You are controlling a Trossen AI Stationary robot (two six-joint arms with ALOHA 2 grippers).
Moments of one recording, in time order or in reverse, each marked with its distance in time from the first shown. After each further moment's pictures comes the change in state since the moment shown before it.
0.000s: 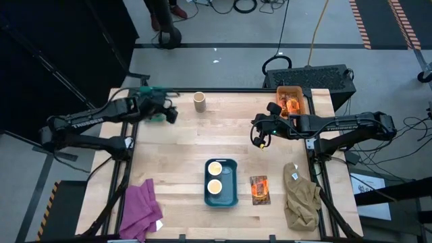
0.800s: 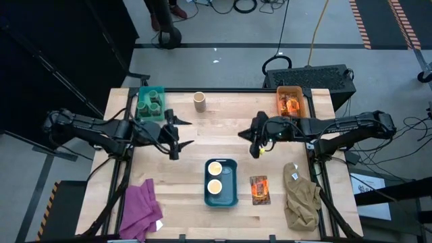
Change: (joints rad) left arm -0.557 0.009 -0.062 0.476 -0.012 0.664; right arm 0.061 0.001 0.000 0.298 -0.278 0.190
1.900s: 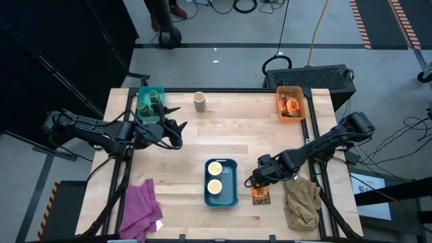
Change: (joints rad) left arm 0.016 -0.001 -0.066 0.020 -0.433 0.131; right arm 0.391 0.342 0.000 -0.501 -0.277 1.354
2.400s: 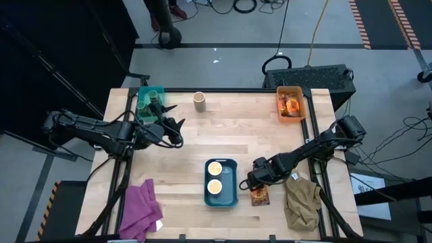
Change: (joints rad) left arm 0.001 0.000 0.000 -0.043 -0.093 -0.045; right arm -0.010 0.160 0.005 0.085 -0.007 -0.059
